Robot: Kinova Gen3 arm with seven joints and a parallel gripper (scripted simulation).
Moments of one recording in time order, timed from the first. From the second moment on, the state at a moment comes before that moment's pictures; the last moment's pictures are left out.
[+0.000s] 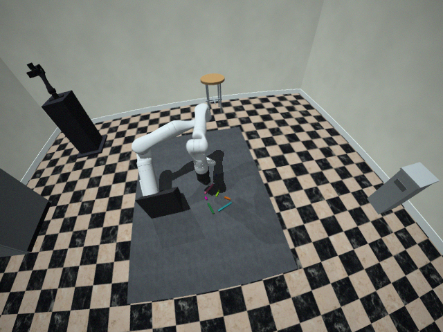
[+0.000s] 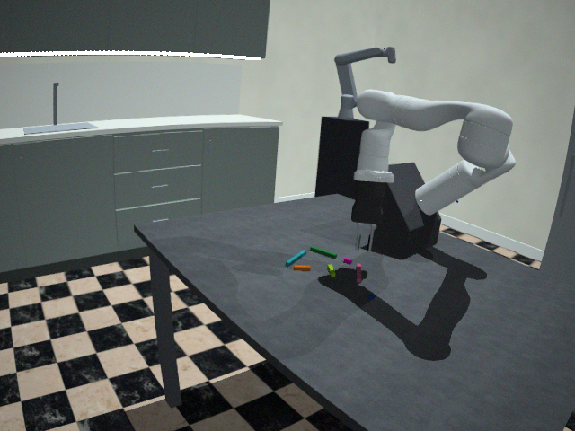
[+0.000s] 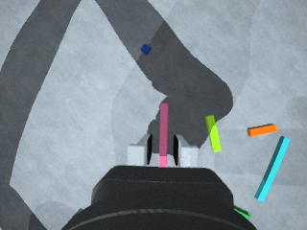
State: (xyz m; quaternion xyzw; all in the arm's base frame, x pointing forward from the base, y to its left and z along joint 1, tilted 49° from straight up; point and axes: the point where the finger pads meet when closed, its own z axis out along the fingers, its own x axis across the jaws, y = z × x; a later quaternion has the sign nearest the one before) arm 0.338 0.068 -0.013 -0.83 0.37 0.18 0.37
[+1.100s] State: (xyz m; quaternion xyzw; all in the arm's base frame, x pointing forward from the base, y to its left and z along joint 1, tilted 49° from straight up) arm 0.339 0.080 -0.023 -0.83 0.37 0.18 0.37
